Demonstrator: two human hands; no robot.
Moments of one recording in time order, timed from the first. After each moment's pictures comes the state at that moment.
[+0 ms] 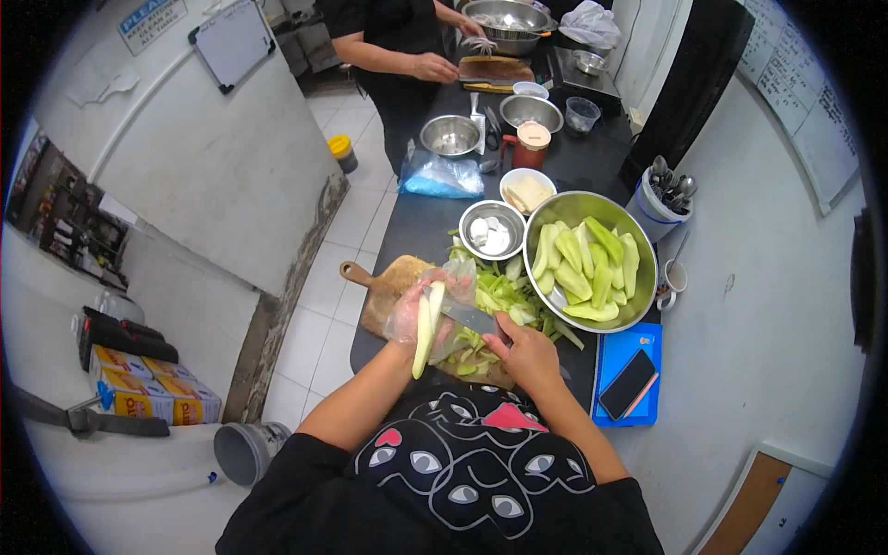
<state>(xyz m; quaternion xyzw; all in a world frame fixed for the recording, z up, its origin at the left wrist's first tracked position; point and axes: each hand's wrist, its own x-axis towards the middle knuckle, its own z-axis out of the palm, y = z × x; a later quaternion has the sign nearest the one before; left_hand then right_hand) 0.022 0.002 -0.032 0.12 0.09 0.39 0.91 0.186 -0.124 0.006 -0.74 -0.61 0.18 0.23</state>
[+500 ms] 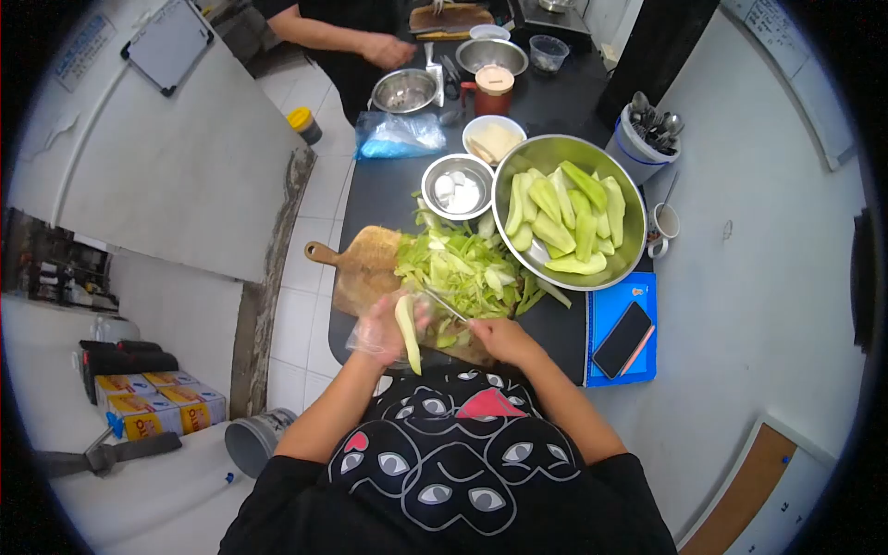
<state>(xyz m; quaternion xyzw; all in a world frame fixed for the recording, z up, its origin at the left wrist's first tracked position) -0.016 -0.028 -0.083 0.08 0.35 0.31 0.88 0.201 -0.139 -0.094 -0.70 -0.52 0.44 0.23</state>
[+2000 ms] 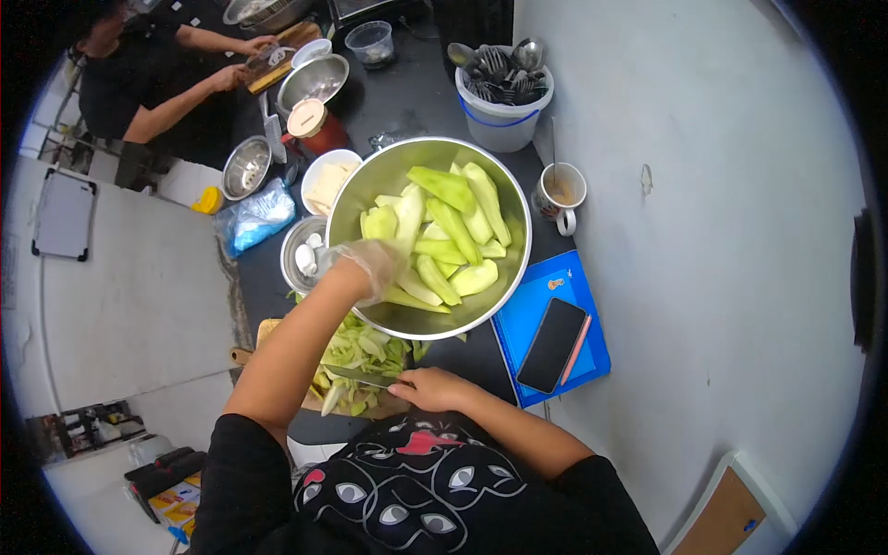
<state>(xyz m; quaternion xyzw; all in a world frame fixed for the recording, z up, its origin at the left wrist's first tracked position) 0.315 0.054 -0.010 0.92 0.11 -0.36 0.07 0.290 -0.159 -0.079 -0.60 -0.46 0.62 0.21</state>
